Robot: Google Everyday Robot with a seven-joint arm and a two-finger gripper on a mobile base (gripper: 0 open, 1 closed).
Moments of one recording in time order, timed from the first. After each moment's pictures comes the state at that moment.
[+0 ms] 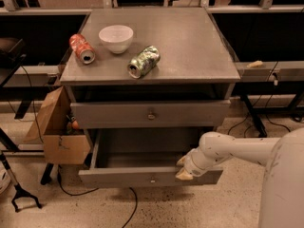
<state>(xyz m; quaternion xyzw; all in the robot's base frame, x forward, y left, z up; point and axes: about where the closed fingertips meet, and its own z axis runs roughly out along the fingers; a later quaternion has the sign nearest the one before) 0.536 -0.137 0.422 -0.61 0.77 0.12 0.16</state>
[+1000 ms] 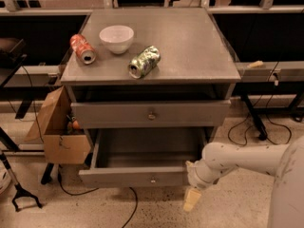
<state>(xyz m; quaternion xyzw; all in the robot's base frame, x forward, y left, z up) 0.476 -0.145 0.416 -0.62 0.77 0.13 0.12</state>
